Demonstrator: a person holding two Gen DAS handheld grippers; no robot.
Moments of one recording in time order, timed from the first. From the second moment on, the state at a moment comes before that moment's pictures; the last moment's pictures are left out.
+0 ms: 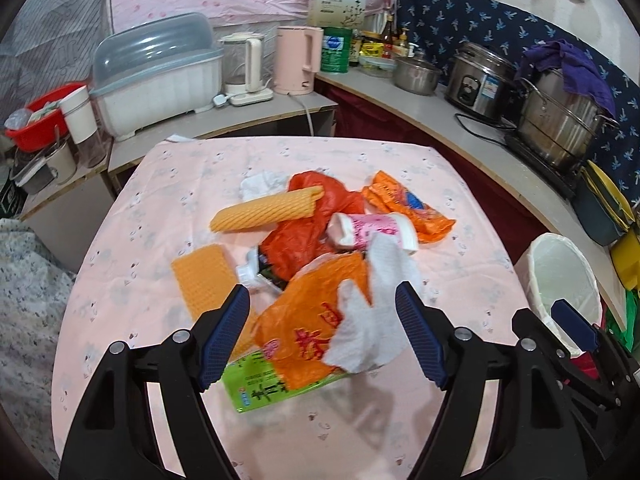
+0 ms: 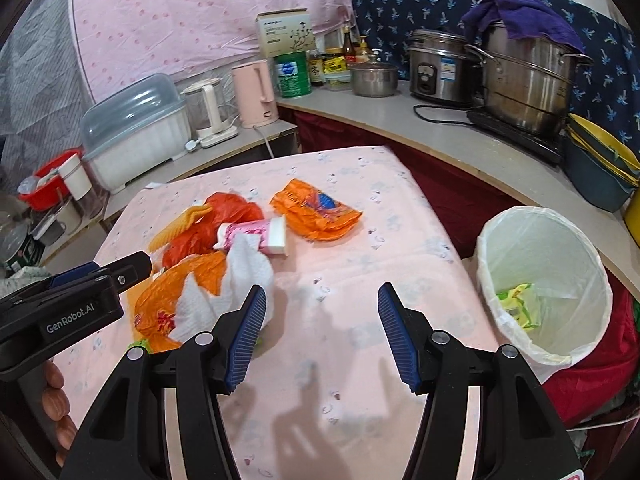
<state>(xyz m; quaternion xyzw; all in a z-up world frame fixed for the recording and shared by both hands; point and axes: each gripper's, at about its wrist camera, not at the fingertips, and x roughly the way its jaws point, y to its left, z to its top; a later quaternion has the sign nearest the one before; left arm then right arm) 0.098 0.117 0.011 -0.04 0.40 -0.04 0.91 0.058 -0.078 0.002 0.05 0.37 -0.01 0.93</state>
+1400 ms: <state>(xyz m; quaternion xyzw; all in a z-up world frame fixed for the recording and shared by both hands) 0.113 0.153 -0.053 -0.05 0.47 -0.05 0.88 0.099 -0.013 -0.061 0.04 0.43 0.05 0.90</state>
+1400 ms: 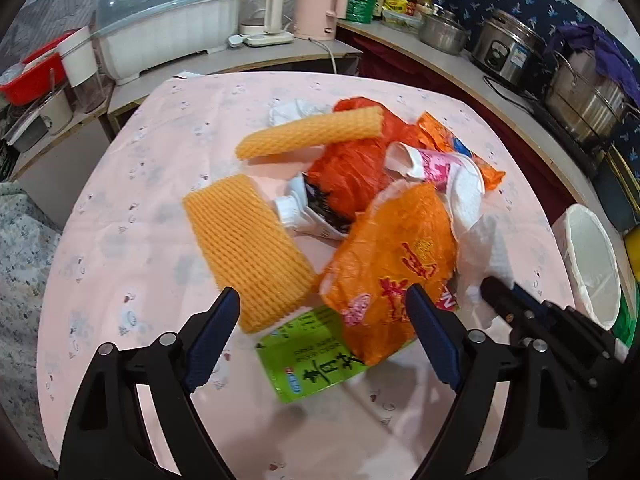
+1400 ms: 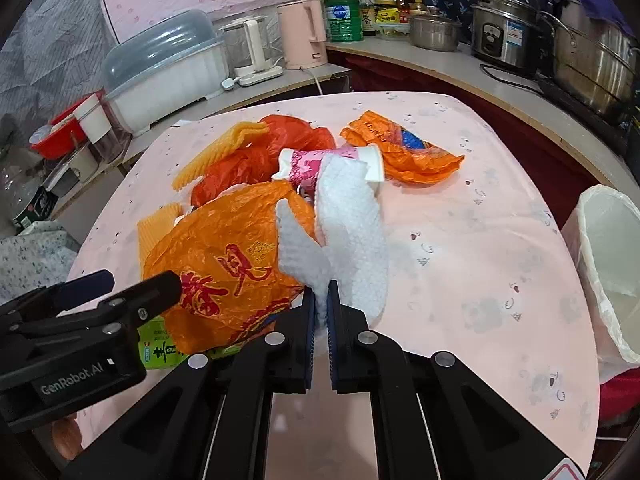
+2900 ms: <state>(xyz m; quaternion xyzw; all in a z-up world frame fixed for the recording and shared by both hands) 0.088 -0.001 -0.011 0.05 0.42 -0.17 0.89 0.038 -0.158 -0.007 0.13 0.35 -0.06 0.93</state>
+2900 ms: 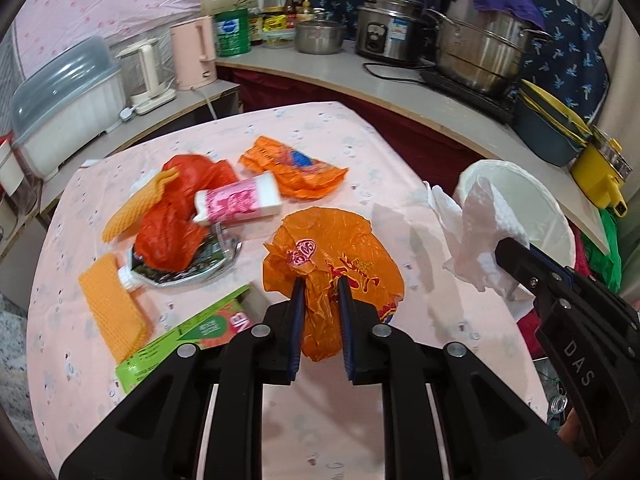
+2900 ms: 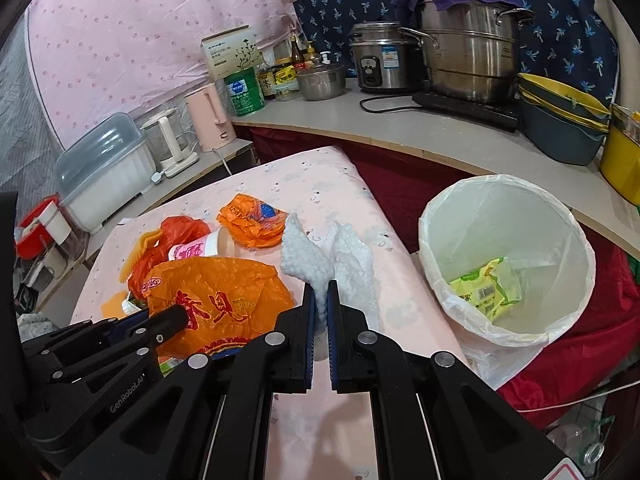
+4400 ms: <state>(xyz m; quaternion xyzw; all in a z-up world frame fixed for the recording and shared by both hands) 0.119 -0.192 -0.006 0.08 0.41 -0.28 0.86 0.020 -0.338 -0.006 0.21 0.29 -0.21 0.91</state>
